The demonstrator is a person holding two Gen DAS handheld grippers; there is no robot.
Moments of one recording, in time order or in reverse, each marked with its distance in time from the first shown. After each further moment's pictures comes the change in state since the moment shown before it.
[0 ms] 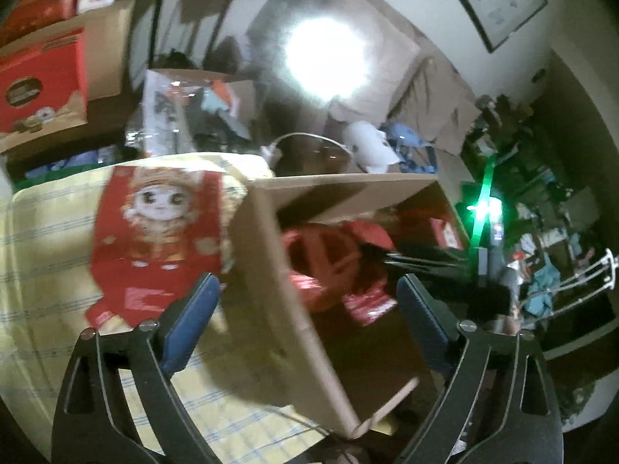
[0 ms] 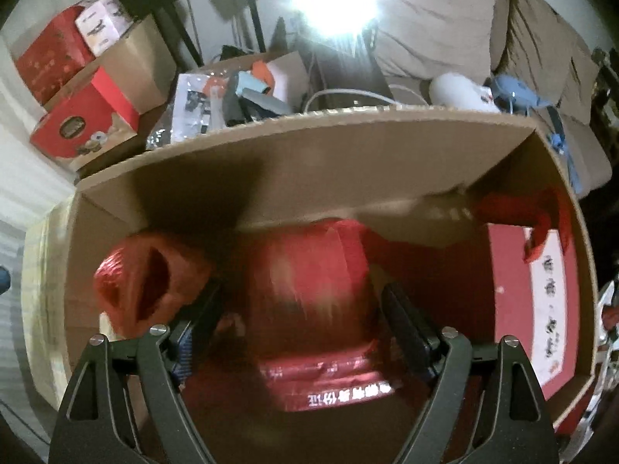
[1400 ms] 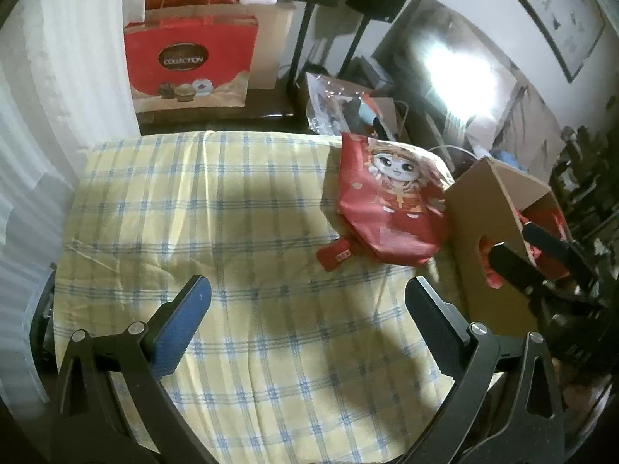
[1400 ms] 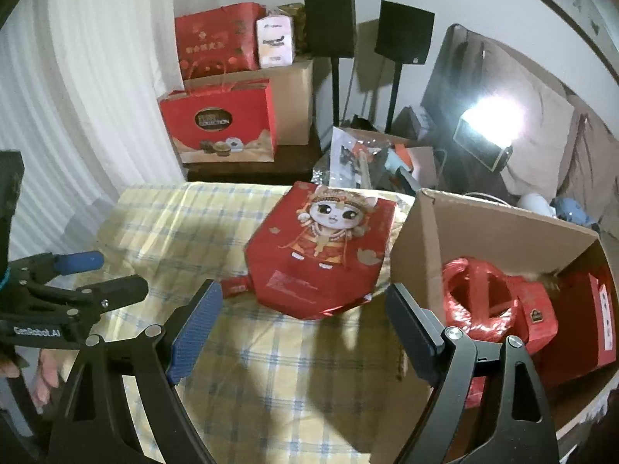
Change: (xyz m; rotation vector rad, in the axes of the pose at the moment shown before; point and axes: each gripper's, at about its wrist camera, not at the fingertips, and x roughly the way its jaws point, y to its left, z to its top) left arm -0.072 0.172 -0.092 -0.109 -0.117 0.321; right arm -0.048 0.233 -0.079 -0.296 -0.317 0.124
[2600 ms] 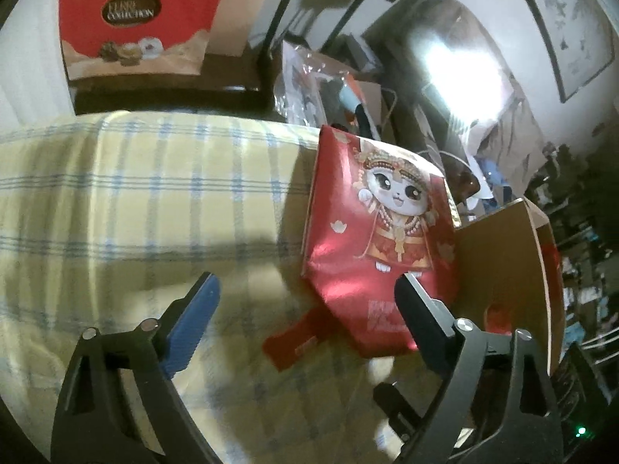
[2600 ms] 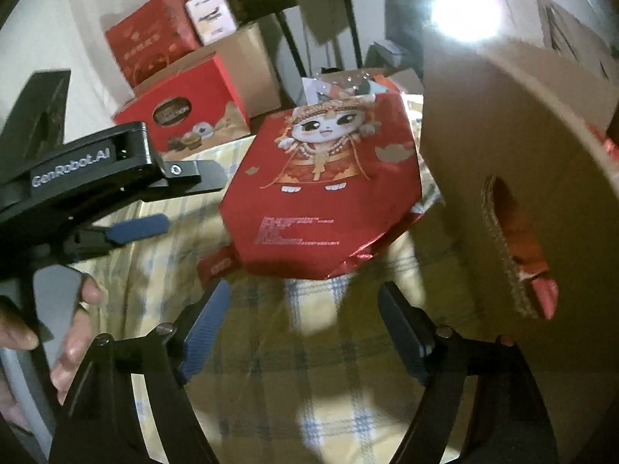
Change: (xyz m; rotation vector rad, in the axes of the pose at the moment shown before) left arm 0.119 -0.009 0.054 -0.085 0.109 -0.168; right arm 0.088 -0.011 -0.054 0.344 0.072 0.057
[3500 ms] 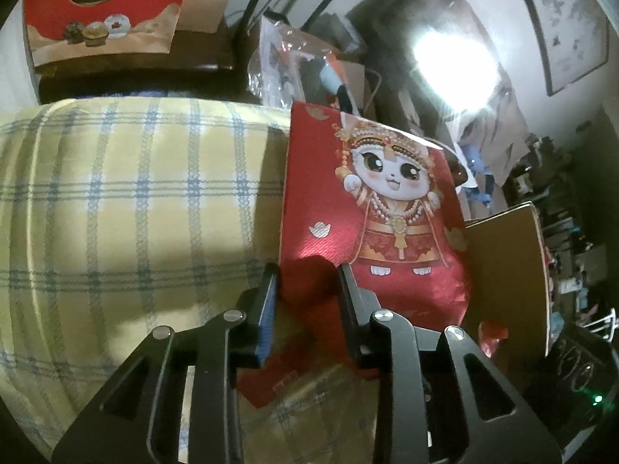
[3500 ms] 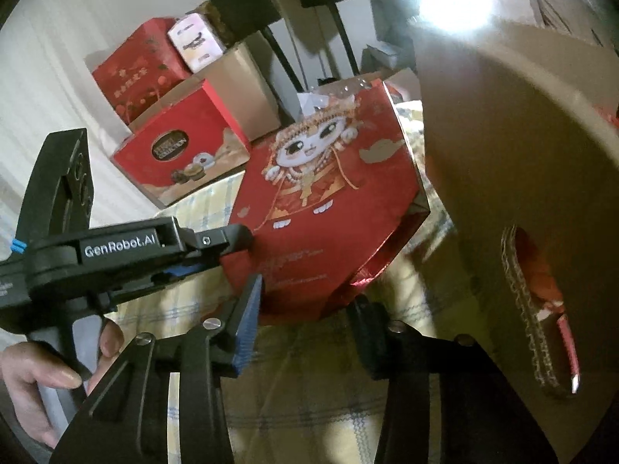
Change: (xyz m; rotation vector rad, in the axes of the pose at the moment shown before) left arm 0.026 -0.002 0.009 0.007 0.065 -0.094; right arm 0.009 -0.012 0.027 0.075 -0.048 0.069
